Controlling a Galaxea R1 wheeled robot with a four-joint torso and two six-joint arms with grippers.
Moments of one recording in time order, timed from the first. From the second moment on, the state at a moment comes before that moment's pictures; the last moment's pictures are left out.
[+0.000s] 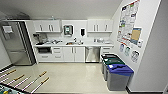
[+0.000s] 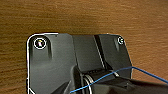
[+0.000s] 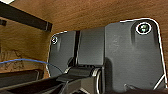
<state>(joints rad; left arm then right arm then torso) 1.43 2.75 -2.26 -0.03 0.00 0.08 -1.52 2.76 -2.26 -0.03 0.08 0.08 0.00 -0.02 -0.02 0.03</state>
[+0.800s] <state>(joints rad) 1.43 2.75 -2.26 -0.03 0.00 0.08 -1.51 2.76 -2.26 -0.03 0.08 0.08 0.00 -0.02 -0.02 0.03</state>
